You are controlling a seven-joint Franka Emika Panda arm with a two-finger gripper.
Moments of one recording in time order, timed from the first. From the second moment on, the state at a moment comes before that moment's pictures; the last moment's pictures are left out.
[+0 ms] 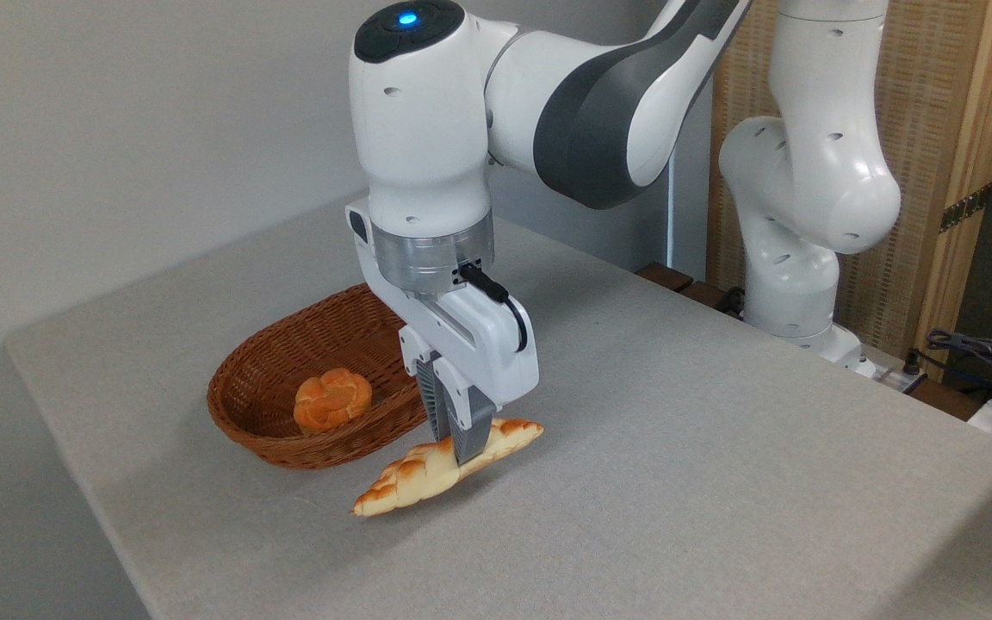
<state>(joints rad) -0.35 -0.06 0.42 -2.03 -0.09 1.98 0.94</state>
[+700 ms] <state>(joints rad) -0.35 -0.07 0.43 -2.01 -0.05 1.98 0.94</state>
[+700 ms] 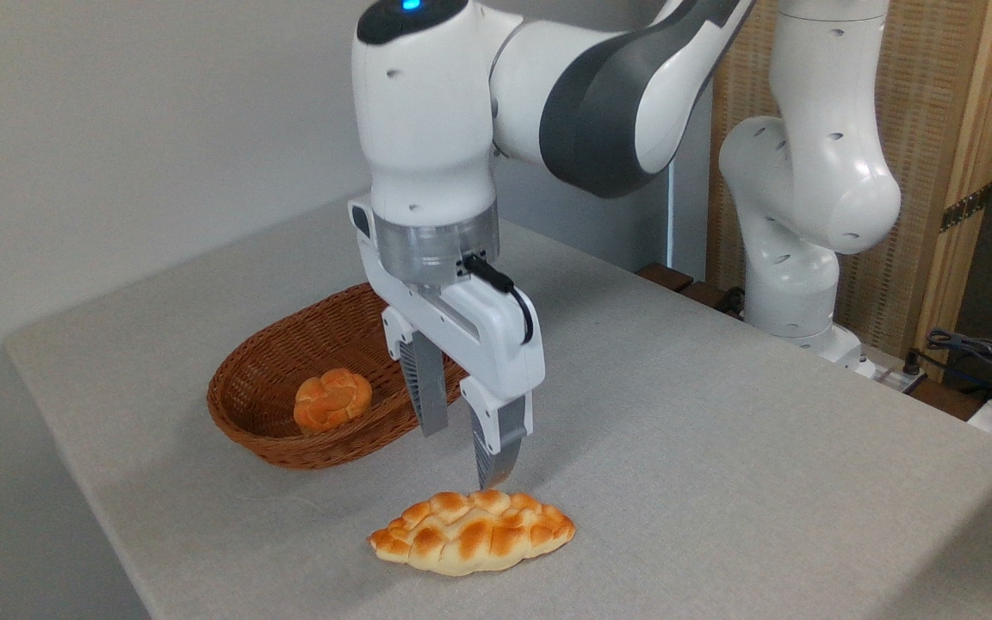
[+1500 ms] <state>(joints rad) -0.13 -0.02 0.10 -1.64 -0.05 1.66 0.69</state>
